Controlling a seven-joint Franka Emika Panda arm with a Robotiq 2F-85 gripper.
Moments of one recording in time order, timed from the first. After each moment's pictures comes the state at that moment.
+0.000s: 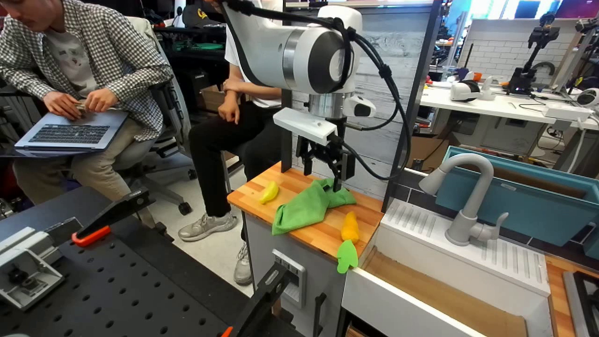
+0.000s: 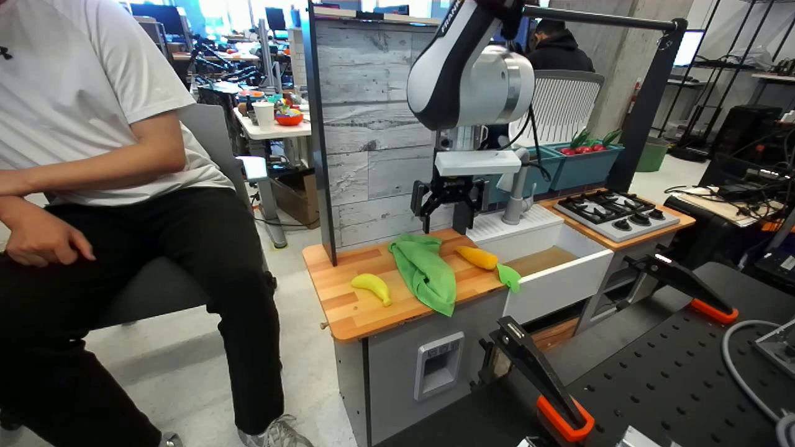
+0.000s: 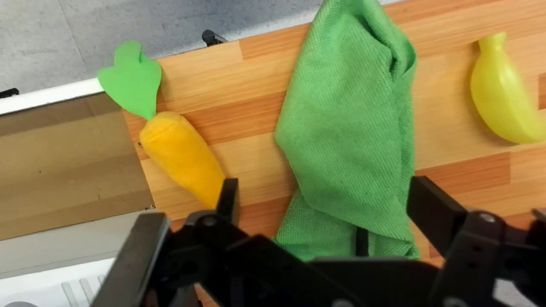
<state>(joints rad) 0.01 1.00 -0.02 -1.54 0.02 2.48 0.19</state>
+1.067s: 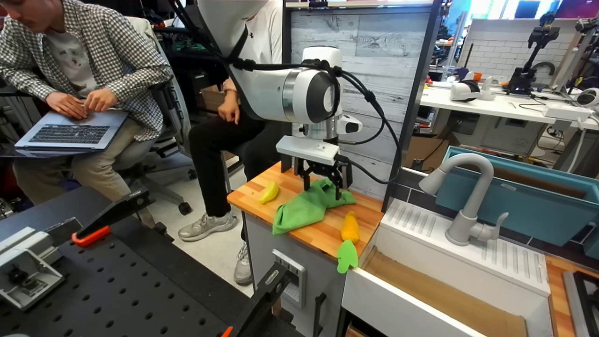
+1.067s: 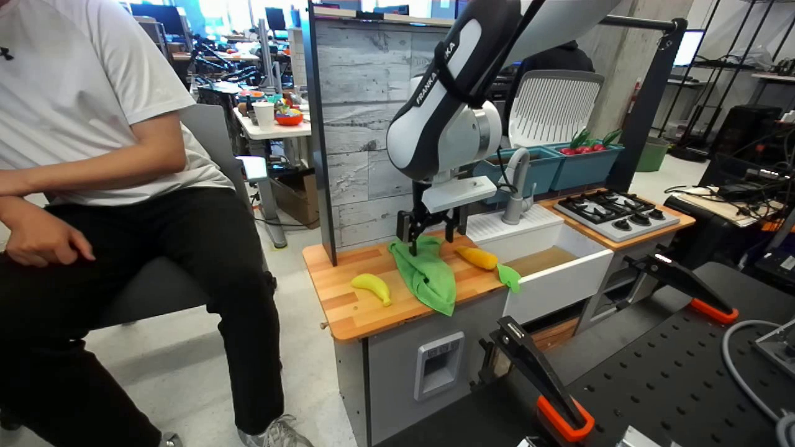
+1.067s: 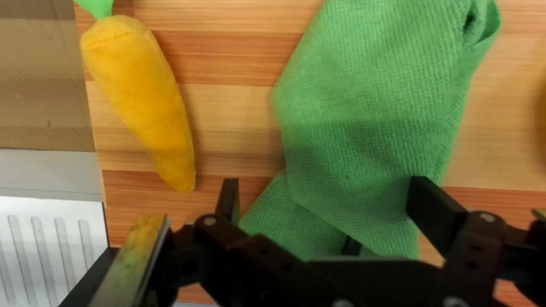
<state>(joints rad) 0.06 1.23 -0.04 -1.28 -0.09 2.49 0.09</state>
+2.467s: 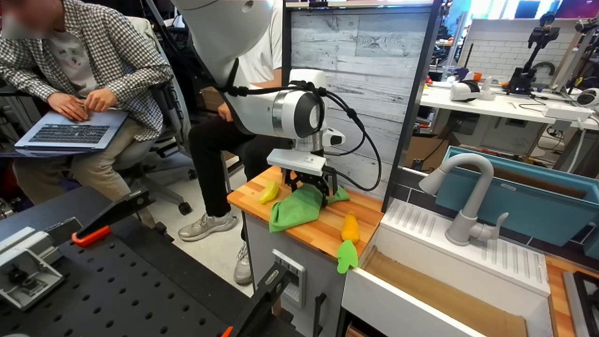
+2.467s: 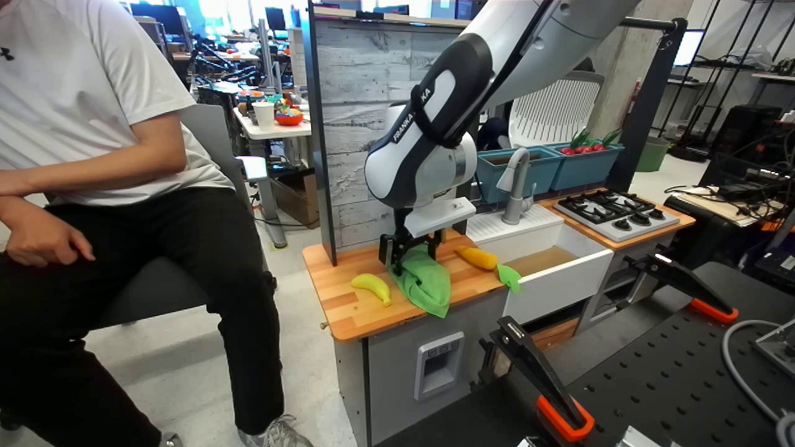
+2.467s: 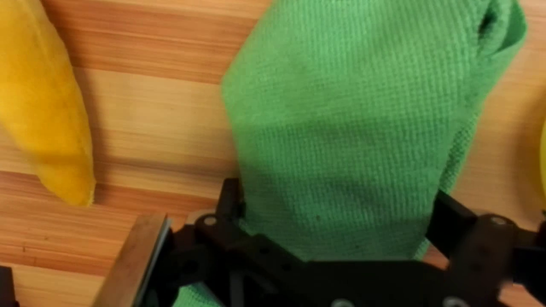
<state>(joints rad) 0.11 1.38 -0.03 -1.09 -0.09 2.43 0.05</state>
